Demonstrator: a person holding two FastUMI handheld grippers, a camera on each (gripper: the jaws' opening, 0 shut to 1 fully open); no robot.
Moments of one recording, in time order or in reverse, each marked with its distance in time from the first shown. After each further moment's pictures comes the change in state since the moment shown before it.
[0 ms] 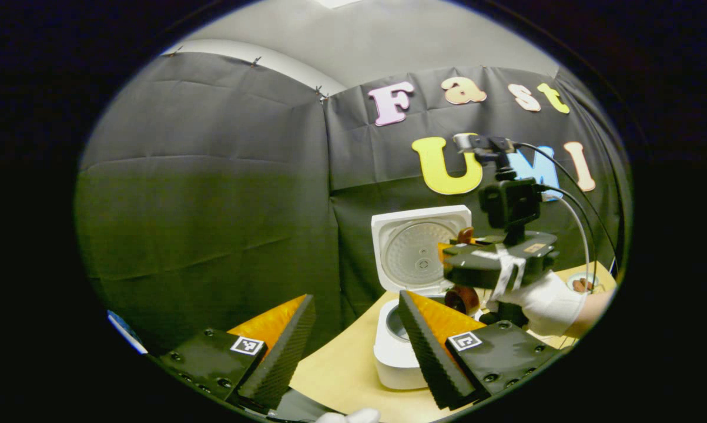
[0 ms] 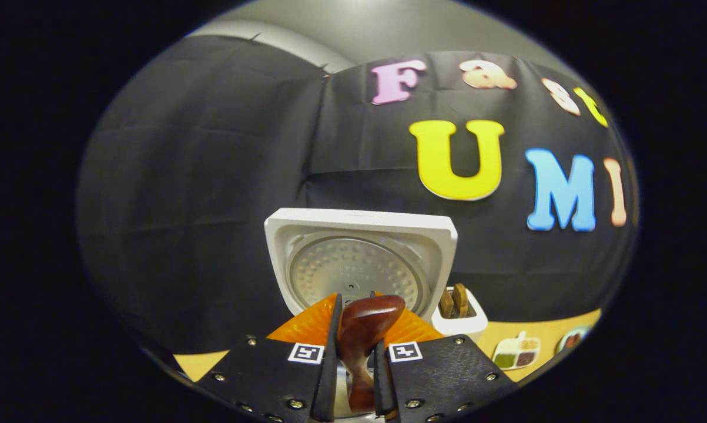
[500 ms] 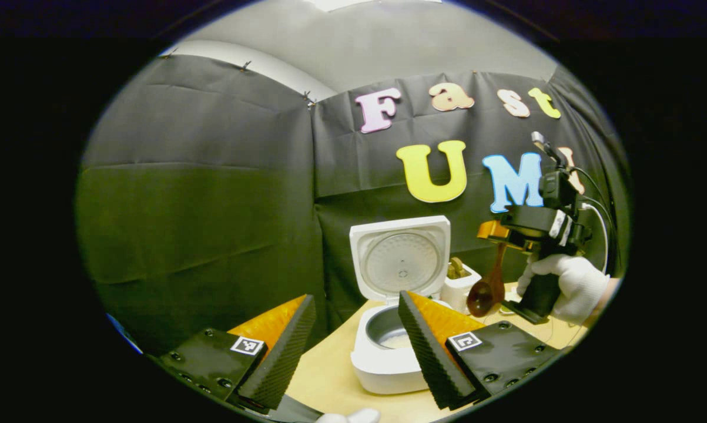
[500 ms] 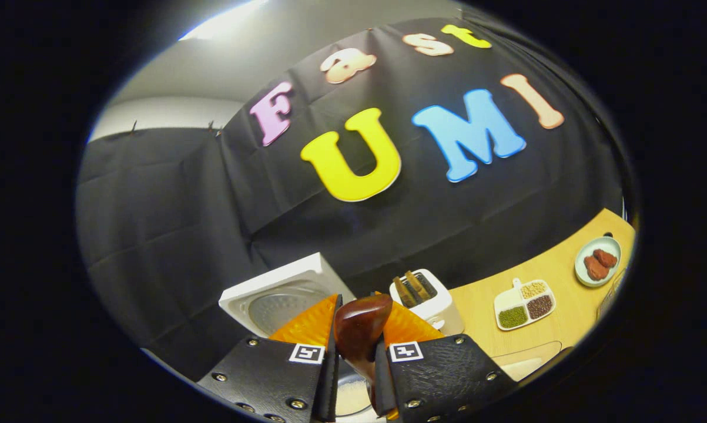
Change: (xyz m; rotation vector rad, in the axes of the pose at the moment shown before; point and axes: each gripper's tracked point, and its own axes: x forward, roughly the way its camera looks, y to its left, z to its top) left arm -0.007 -0.044 0.026 0.002 -0.036 -0.079; right arm -0.059 -0.088 0.044 0.462 -0.093 -0.190
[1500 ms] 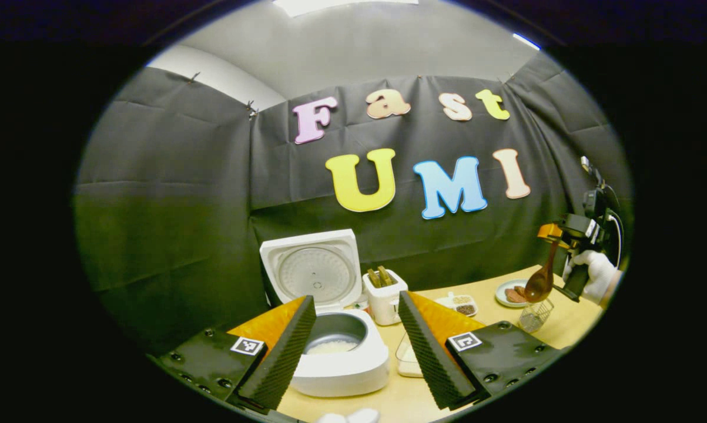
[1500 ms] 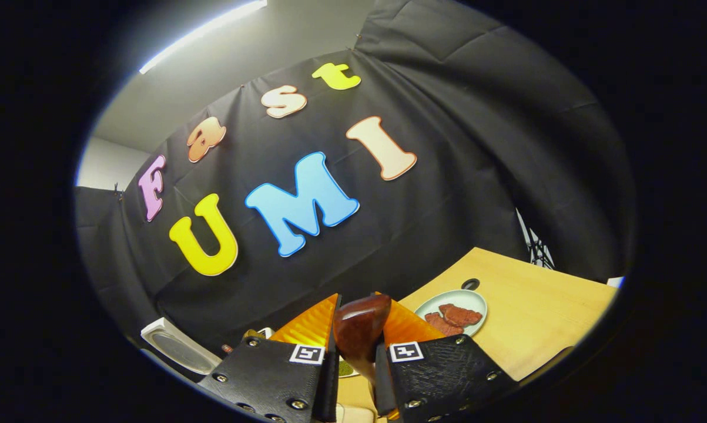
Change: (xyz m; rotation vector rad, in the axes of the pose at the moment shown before) left arm -0.033 -0.153 0.030 0.038 -0.018 -0.237; right arm -0.133 -0.330 0.139 0.038 -0.235 -0.438
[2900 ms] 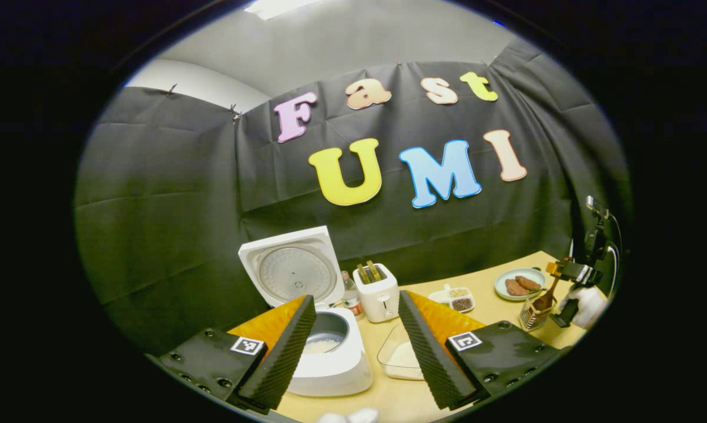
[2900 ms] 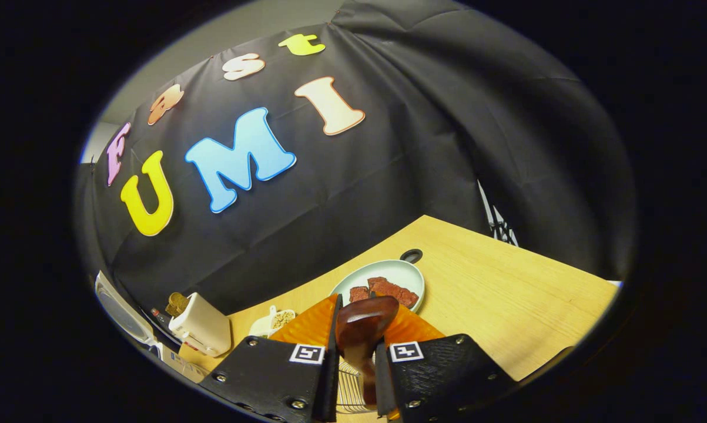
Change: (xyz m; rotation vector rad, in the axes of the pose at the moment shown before) left arm 0.024 -0.068 0.009 0.072 0.043 0.019; right arm 0.041 -0.124 -0.092 -0.061 0.146 -0.160
